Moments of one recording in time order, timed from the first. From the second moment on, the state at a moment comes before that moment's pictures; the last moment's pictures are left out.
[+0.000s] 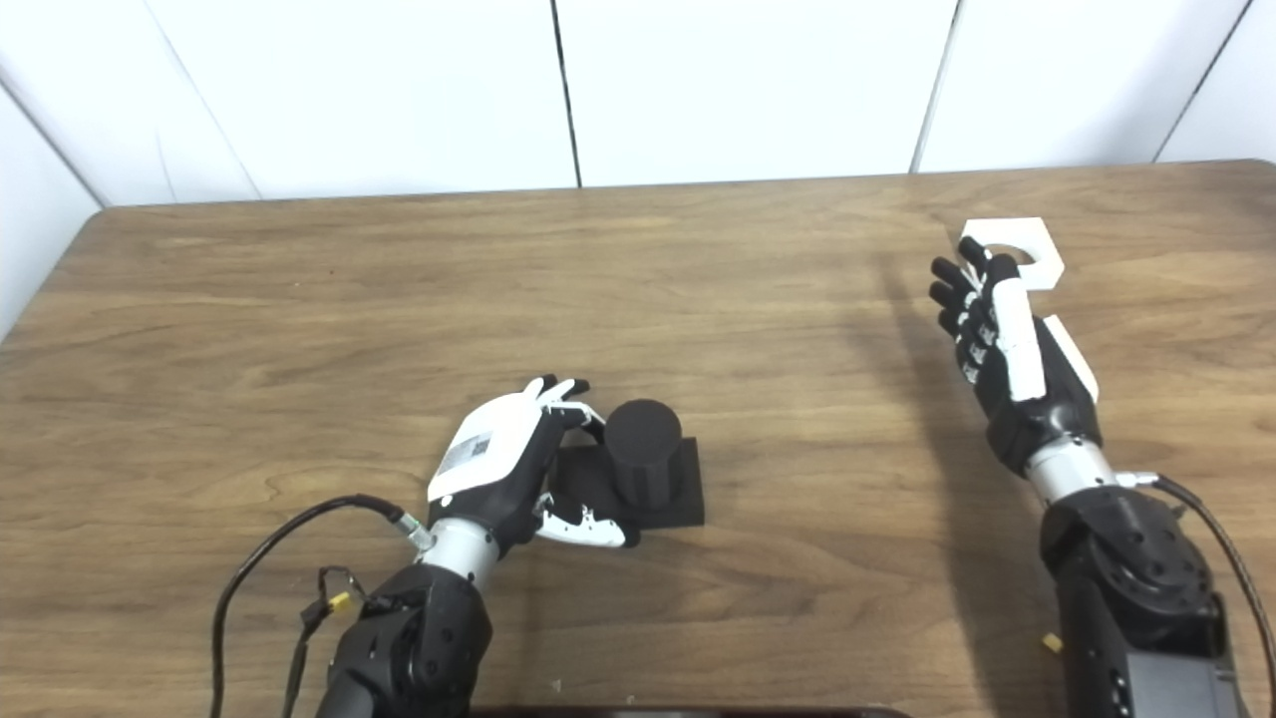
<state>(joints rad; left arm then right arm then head) -0.01 -0.04 -0.40 -0.40 1.14 0.46 -0.45 -0.10 -0.31 -0.22 -0.21 0.26 0.37 0.12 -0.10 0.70</state>
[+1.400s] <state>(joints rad) -0.02 -0.03 -0.36 -0.40 1.10 0.45 -0.48 -0.69 -0.86 0.24 0.23 -0.43 0.30 0.51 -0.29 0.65</state>
